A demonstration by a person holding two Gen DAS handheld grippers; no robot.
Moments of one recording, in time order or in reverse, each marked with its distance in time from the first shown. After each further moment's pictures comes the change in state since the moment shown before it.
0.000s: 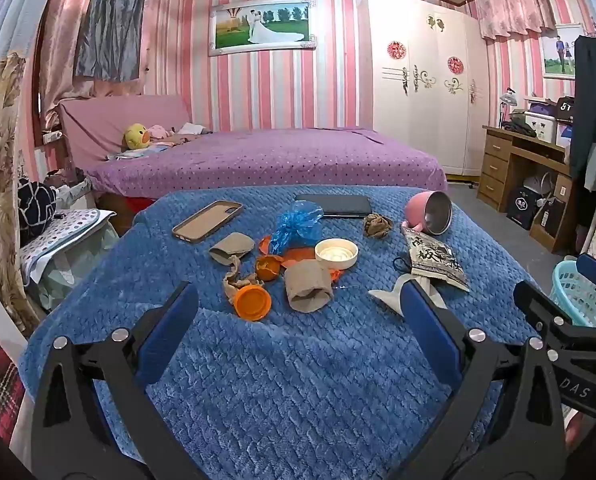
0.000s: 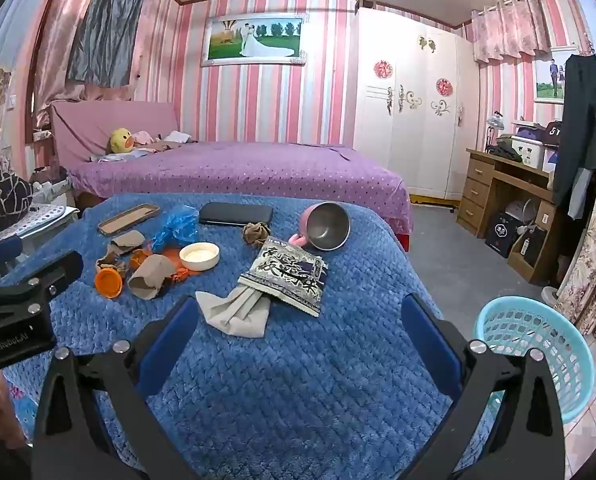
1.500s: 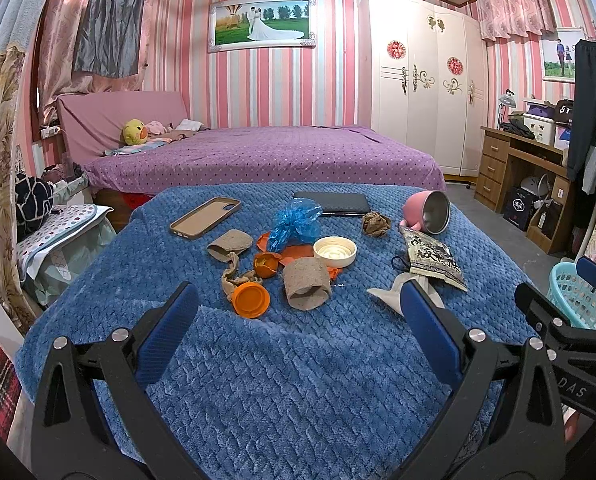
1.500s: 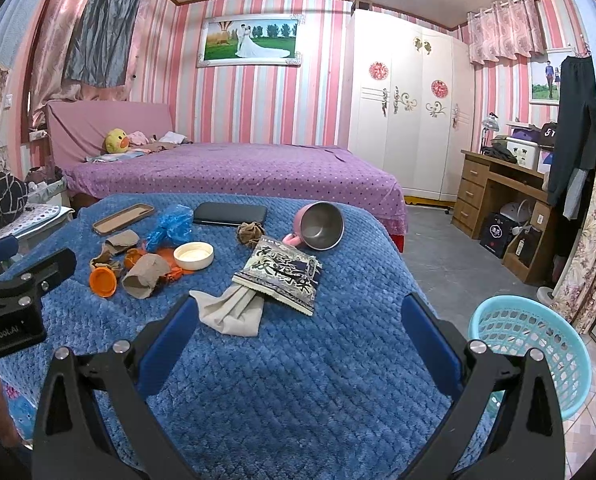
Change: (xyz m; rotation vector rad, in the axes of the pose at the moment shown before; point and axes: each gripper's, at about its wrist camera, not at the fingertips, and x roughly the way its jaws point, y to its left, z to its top) left arm 0.003 0.000 -0.003 -0.011 0.013 -0.010; right arm -0.002 -0.006 0.002 0.000 -0.007 -0.005
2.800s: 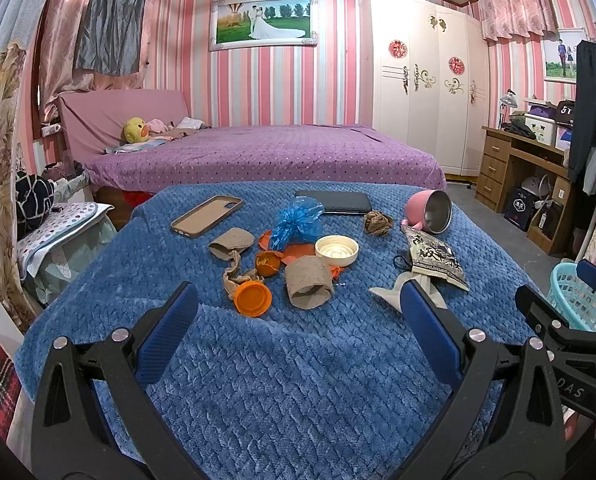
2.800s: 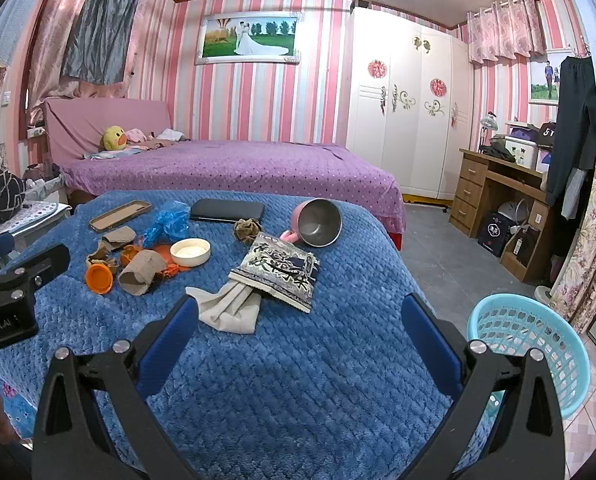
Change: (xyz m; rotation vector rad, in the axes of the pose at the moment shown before) left arm 0.001 0.001 -0.001 -0.001 0.001 -0.002; right arm 0.001 -0.009 -0.005 -0.002 0.003 -0.005
